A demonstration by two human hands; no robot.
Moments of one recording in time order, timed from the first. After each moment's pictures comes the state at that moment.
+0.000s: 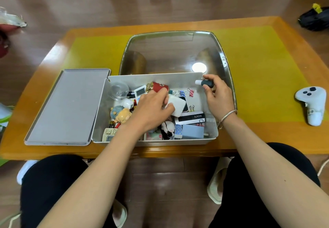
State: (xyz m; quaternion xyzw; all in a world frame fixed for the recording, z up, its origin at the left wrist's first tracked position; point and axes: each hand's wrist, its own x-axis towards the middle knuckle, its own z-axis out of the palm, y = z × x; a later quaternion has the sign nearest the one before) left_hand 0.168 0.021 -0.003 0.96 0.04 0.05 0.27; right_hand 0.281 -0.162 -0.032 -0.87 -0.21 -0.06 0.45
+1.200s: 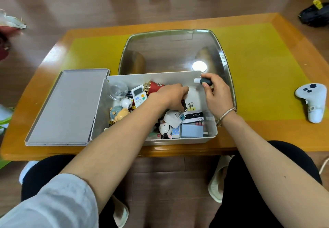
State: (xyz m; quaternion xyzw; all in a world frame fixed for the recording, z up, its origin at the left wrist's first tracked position) left_hand 0.259 0.003 -0.022 0.99 -0.05 -0.15 0.07; right_hand 0.283 -0.162 -0.034 -0.86 -0.22 -0.08 0.44
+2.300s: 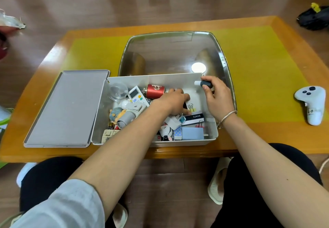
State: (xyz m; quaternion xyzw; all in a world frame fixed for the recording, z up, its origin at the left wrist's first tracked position) left_hand 0.254 -0.002 -0.032 0.98 -0.04 -0.20 0.09; right_hand 0.283 -0.163 -0.034 -0.87 -0.23 -0.08 0.43
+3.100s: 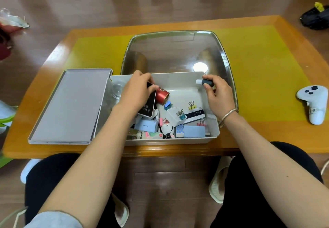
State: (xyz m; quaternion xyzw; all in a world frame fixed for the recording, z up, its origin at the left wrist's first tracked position) left_hand 0.200 0.069 0.001 0.96 0.16 0.10 0.22; right_hand 0.281 -0.162 -0.032 -0.87 -0.21 -0.06 0.43
